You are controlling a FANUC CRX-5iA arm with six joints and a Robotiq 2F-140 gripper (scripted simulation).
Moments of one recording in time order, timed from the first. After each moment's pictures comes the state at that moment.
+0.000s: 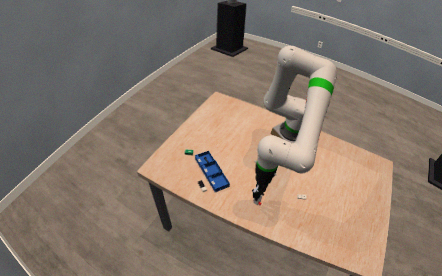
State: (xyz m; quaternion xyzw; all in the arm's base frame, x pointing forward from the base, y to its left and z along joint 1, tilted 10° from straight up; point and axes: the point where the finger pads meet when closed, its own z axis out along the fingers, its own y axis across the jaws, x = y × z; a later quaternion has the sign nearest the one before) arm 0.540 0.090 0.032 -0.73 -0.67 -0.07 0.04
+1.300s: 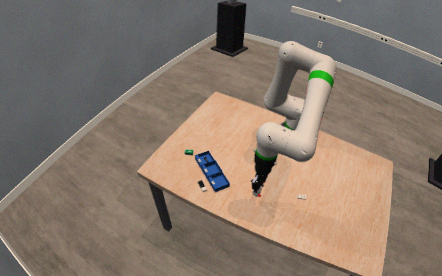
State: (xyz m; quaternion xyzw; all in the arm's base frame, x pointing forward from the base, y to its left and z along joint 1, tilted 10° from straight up) arm 0.536 0.065 0.088 -0.73 -0.67 -0.07 0.04
